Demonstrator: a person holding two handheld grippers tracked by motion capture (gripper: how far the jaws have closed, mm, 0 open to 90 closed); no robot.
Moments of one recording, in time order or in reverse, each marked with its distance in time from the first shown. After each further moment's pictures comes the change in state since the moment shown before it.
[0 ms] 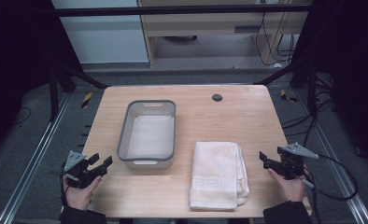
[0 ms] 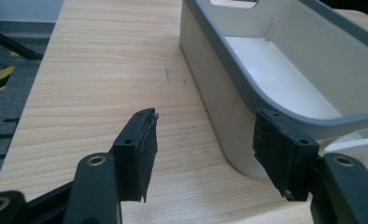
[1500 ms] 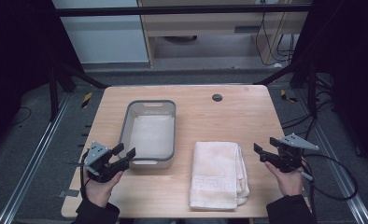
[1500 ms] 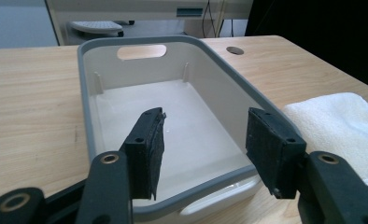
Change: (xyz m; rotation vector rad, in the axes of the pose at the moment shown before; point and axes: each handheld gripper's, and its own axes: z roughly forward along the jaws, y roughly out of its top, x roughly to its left) left arm -0.083 0.043 -0.002 -0.081 -0.150 0.105; right arm 0.022 0.039 -0.012 -0.062 0.103 -0.047
